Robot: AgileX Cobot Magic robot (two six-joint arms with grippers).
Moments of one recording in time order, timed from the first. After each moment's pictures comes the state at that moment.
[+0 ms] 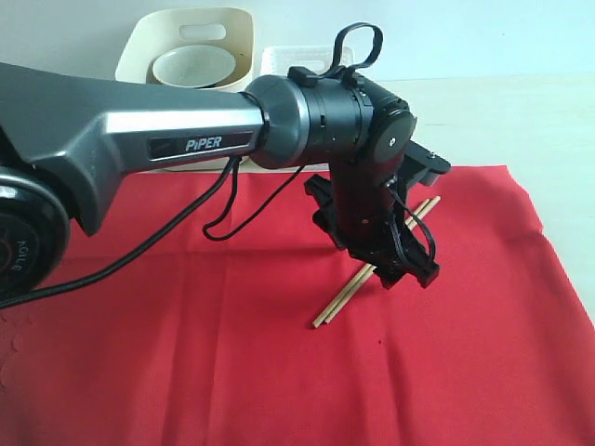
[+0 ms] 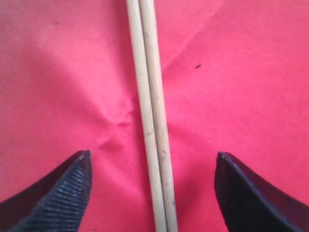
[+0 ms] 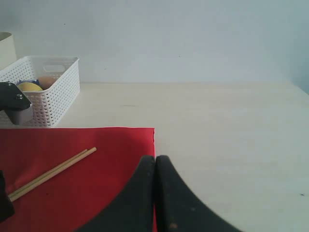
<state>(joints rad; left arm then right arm) -0.92 2.35 -1.86 0.01 0.94 -0.05 0.01 0.01 0.00 0.00 0.28 0.00</state>
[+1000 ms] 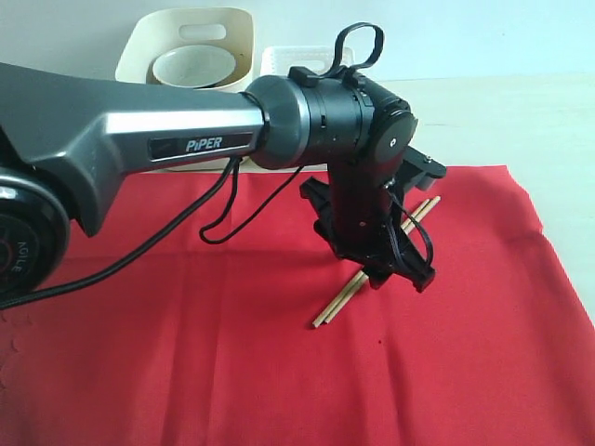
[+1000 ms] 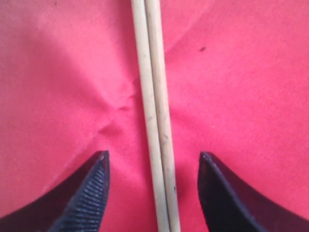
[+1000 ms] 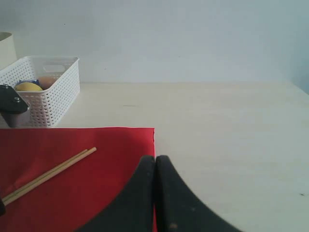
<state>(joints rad) -0.92 2.35 -1.86 0.02 0.98 -0.06 0.01 0.01 0.00 0.00 0.28 0.00</state>
